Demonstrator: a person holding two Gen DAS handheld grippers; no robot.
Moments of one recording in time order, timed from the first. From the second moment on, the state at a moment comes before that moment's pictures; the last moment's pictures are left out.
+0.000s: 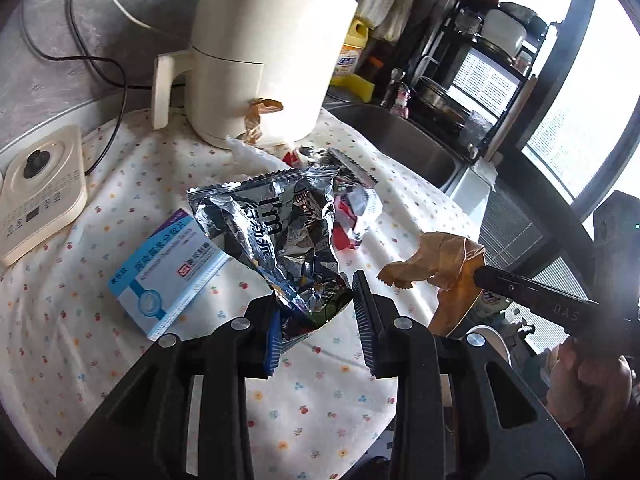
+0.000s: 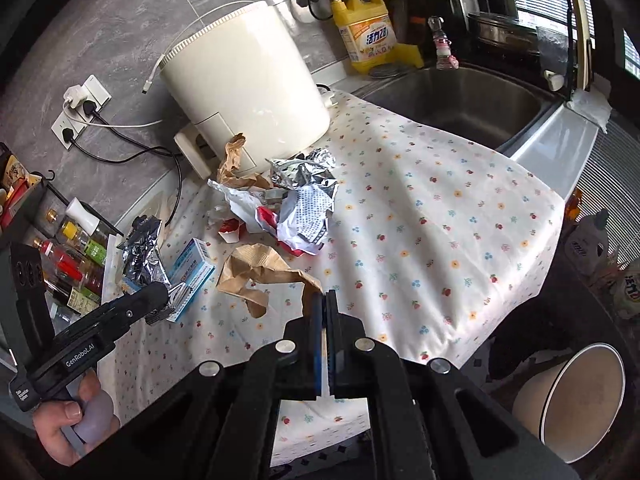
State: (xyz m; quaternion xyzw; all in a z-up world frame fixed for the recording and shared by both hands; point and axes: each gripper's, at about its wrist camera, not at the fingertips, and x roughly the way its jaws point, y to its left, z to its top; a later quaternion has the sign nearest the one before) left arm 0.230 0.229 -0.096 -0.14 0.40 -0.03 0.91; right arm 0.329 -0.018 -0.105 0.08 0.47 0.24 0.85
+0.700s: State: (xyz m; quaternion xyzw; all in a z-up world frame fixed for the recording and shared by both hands) left arm 0.251 -0.059 -0.100 -0.11 0.42 -0.15 0.89; right arm 0.282 -0.346 -0.136 0.14 0.48 0.07 0.86
